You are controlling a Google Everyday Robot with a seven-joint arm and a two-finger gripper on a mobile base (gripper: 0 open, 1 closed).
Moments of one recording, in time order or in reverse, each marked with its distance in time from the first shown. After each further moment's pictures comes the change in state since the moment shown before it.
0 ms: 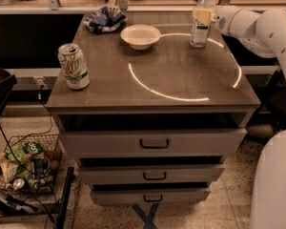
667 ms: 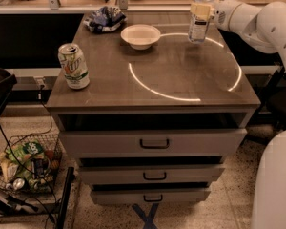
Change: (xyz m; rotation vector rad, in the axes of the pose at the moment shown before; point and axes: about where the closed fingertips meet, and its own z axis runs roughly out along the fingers) arm -0.021 0.012 -0.005 -0.018 -0.012 -0.005
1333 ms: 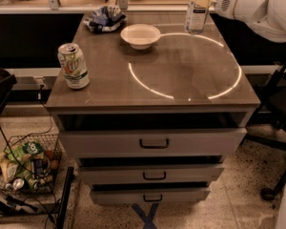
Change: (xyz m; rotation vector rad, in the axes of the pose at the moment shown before) arm -0.053 0.059 -0.024 -0.080 -0.013 -0.014
